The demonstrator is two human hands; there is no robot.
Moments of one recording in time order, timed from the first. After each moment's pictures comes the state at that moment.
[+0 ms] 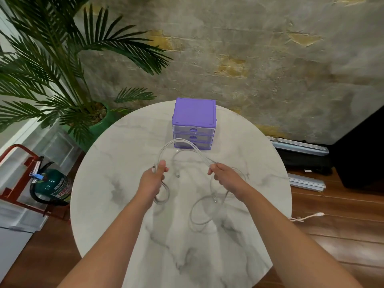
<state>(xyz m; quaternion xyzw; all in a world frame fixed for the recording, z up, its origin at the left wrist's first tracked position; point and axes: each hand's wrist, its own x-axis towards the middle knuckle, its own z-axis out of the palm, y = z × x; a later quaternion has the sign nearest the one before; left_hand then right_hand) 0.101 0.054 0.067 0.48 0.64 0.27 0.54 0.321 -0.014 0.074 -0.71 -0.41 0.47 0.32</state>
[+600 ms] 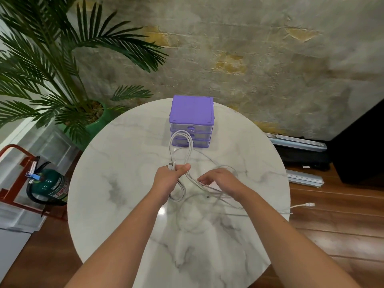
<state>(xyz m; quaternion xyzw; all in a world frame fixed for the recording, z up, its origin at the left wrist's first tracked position) 0.142 0.042 0.076 0.47 0.60 0.24 0.59 0.319 -0.018 0.067 -0.69 -0.44 0.51 0.28</state>
